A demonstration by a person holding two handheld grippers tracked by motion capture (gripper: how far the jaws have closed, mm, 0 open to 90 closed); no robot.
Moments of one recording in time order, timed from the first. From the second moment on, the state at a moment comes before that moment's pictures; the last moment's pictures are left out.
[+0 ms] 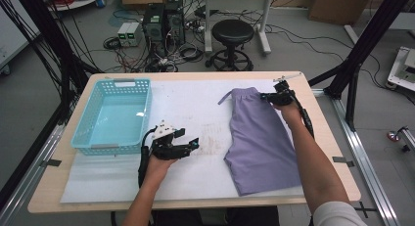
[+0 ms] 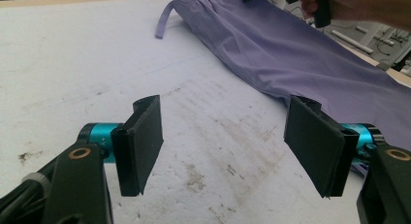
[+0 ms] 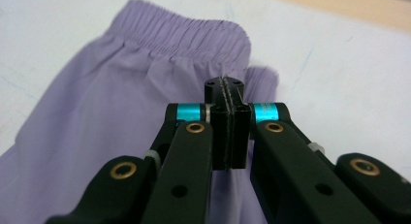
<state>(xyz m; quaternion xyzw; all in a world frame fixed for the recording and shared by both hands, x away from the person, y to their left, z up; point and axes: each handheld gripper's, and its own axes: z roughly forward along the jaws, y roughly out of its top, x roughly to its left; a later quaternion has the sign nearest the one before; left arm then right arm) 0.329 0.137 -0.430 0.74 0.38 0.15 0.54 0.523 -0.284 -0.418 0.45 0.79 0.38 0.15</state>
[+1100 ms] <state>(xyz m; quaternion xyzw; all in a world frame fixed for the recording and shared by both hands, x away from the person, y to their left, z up) 0.338 0.132 -0.416 0.73 0.38 0.13 0.55 0.537 -0.195 -0.444 0.48 0.80 0.31 0.19</state>
